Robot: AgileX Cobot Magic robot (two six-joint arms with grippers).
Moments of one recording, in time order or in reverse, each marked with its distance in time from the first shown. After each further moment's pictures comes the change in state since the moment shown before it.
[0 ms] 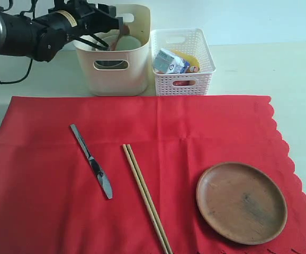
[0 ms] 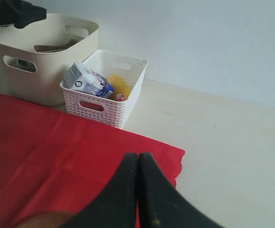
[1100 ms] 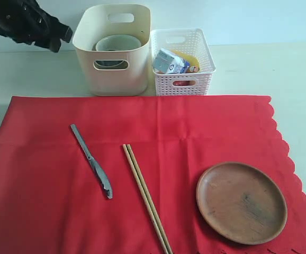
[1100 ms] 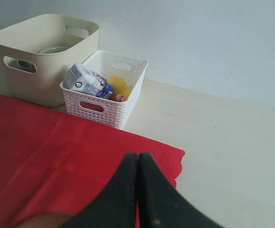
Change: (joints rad) left arm 0.000 -0.424 0.051 -0.004 1.188 0.146; right arm 0.000 0.000 0.000 0.000 -0.002 0.000
